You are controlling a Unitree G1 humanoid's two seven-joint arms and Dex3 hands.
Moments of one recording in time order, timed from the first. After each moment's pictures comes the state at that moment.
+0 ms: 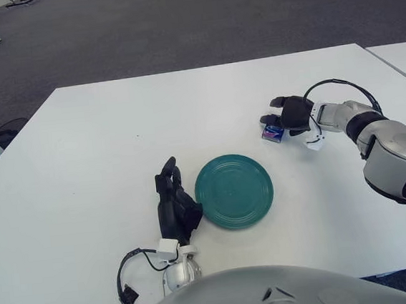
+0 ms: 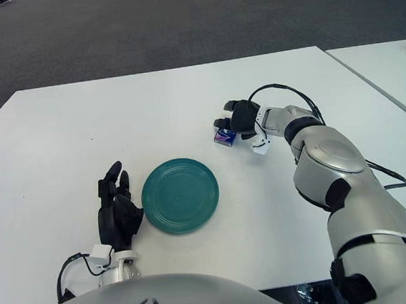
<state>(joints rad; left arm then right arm) 0.48 -0.13 -0.34 0.07 0.01 -0.47 0.36 -1.01 -0.50 1.20 1.34 -1.30 -0.51 -0.53</state>
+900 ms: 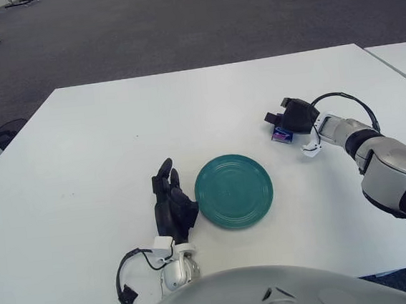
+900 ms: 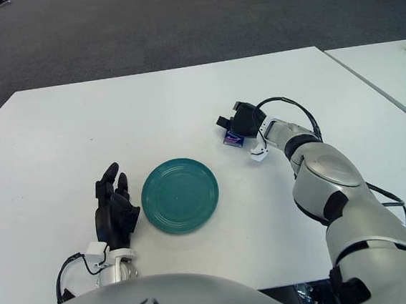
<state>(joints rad) 0.50 -0.12 -0.33 0.04 -0.08 -0.51 0.33 -0.91 -0.48 1.15 1.34 -1.26 -0.35 -0.68</state>
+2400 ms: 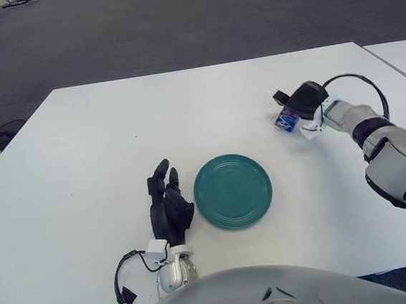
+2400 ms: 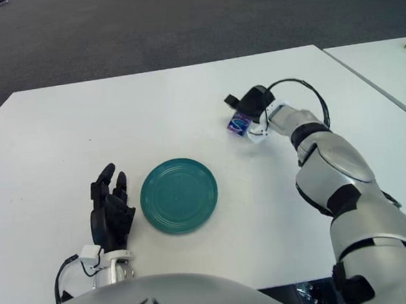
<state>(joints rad) 0.49 -0.13 -0.30 0.06 -0.10 -0.54 0.28 -1.00 -0.52 0.95 1.28 -1.14 -0.42 -0.55</state>
